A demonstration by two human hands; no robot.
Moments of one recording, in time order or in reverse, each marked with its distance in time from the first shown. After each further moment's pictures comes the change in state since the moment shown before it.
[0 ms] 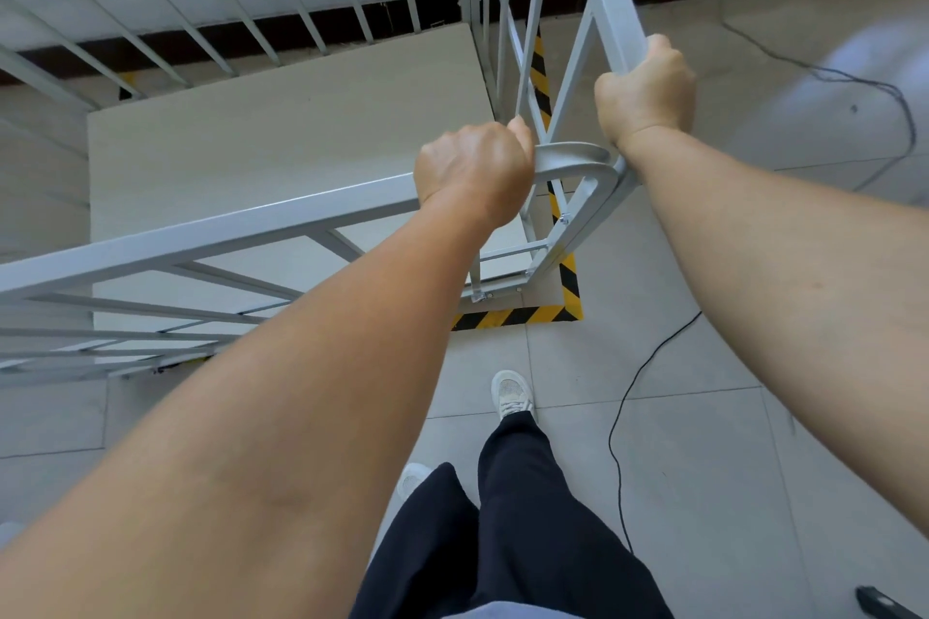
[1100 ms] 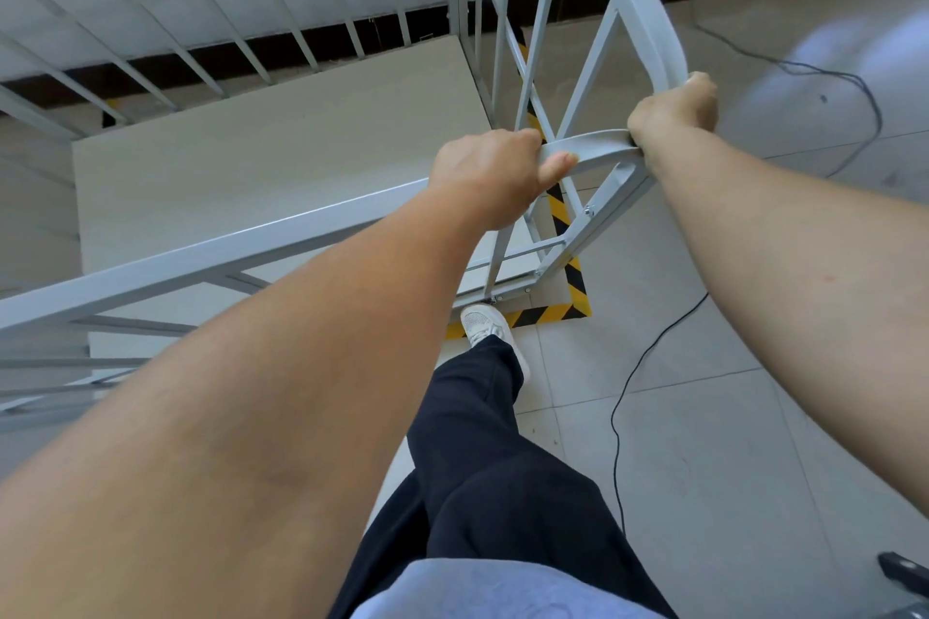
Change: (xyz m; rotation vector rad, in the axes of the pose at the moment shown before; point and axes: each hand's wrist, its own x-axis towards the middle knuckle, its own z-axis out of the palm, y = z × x) left_hand 0.008 -0.057 -0.007 0.178 -0.102 0.473; right_hand -0.028 -0.009 0.015 0.316 0.077 0.430
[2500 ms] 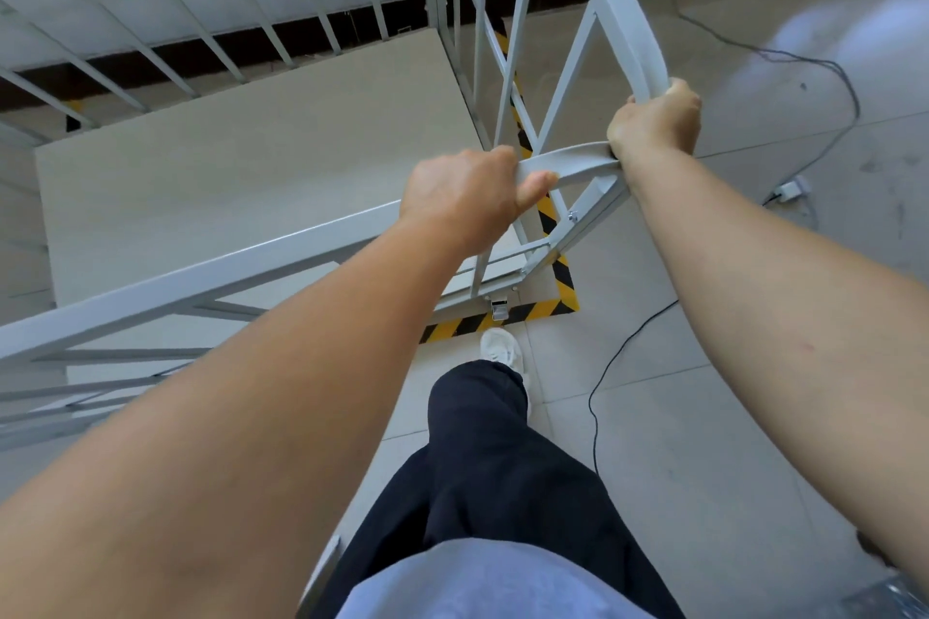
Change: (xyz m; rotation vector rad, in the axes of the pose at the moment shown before) left_hand -0.006 0.000 -0.005 0.032 -0.011 -0.052; right_hand 0.001 0.001 0.003 -0.067 0.062 -0.084
